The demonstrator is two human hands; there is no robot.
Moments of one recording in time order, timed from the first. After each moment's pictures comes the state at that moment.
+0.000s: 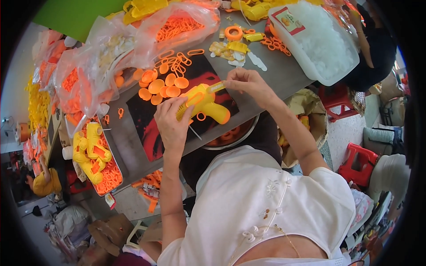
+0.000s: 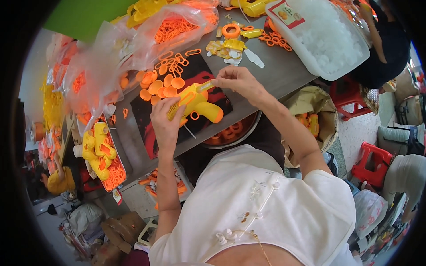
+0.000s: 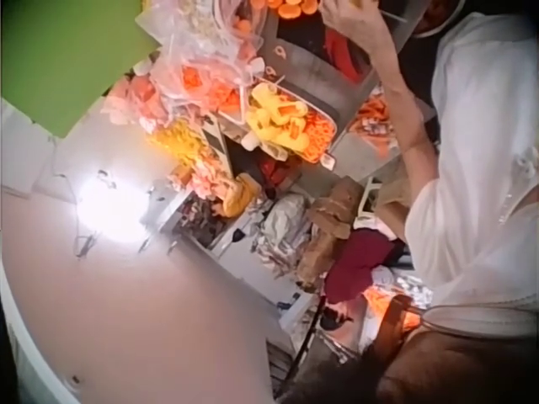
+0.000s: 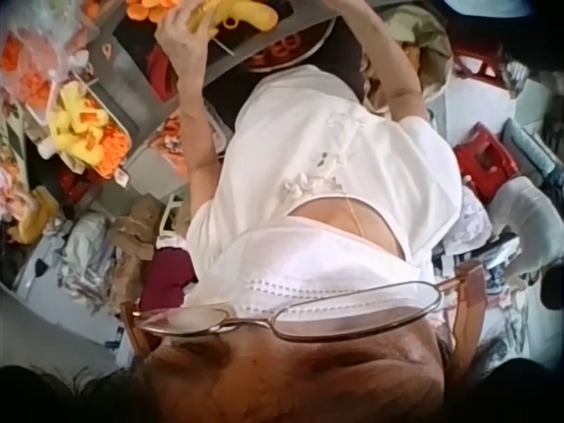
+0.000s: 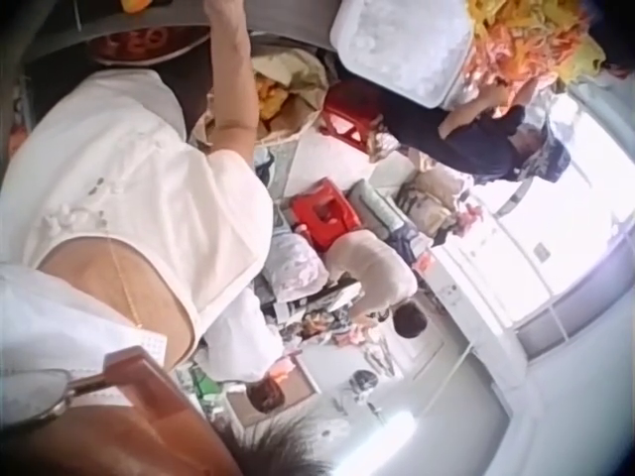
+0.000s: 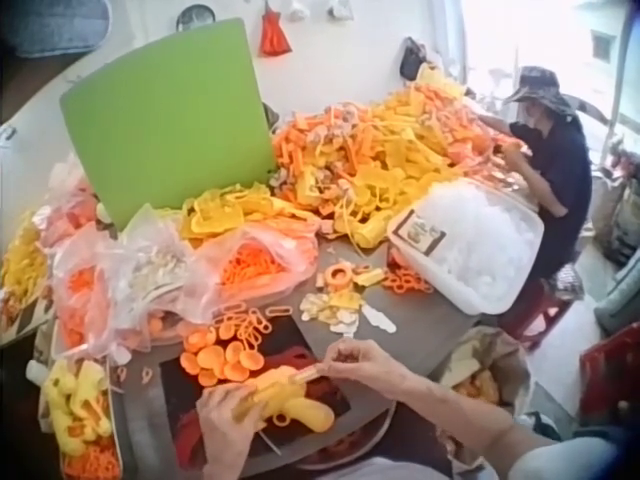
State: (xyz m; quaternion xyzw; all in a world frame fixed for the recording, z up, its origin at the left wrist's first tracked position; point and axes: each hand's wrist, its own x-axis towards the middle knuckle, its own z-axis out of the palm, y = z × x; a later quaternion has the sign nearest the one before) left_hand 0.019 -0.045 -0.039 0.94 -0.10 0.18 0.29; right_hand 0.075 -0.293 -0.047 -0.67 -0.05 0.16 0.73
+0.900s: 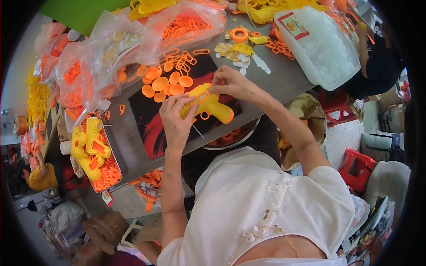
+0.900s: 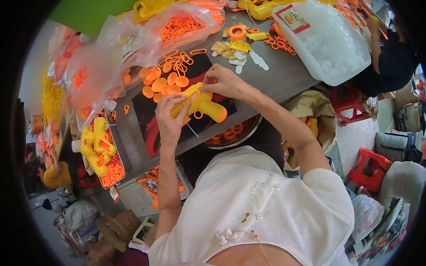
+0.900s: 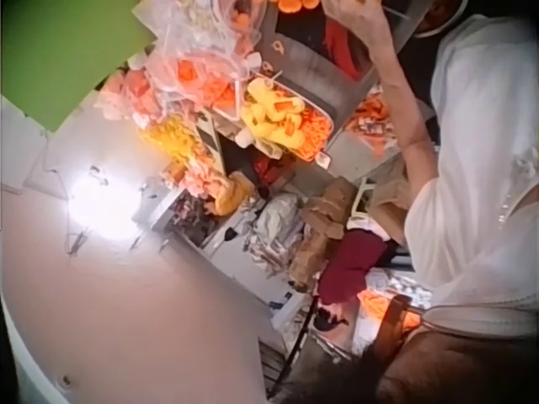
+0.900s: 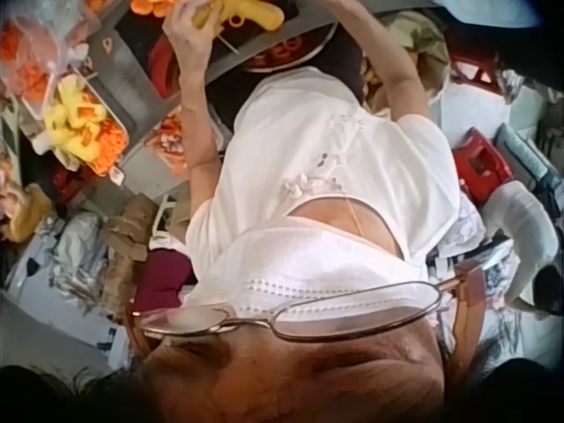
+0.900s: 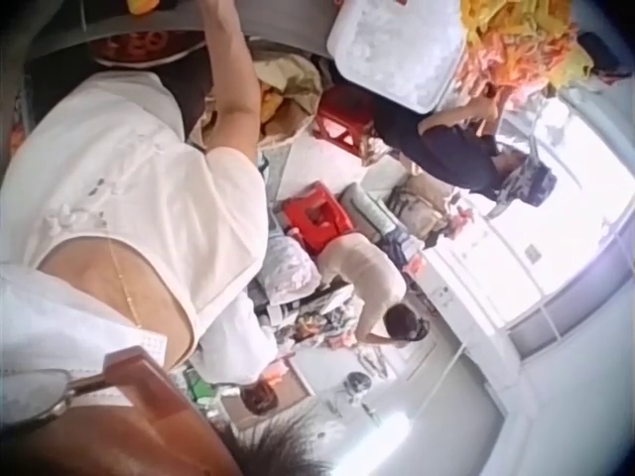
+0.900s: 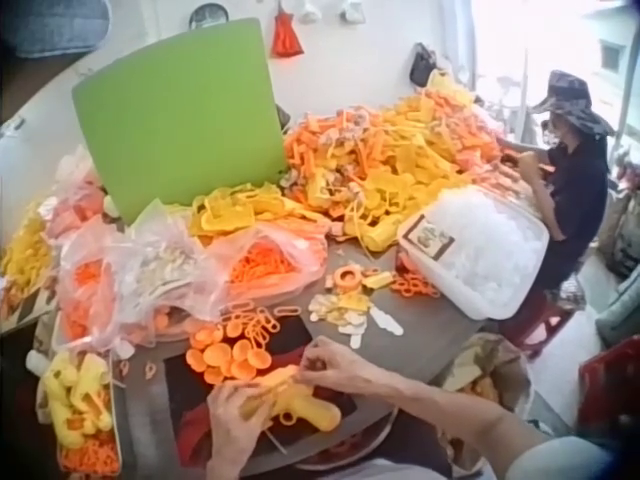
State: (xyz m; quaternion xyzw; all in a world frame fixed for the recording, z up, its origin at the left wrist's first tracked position) left_hand 0.023 -0.043 -0.045 0.90 -0.13 0.19 0.37; right_hand 0.100 -0.259 -0.049 -0.80 -0.18 0.17 0.54
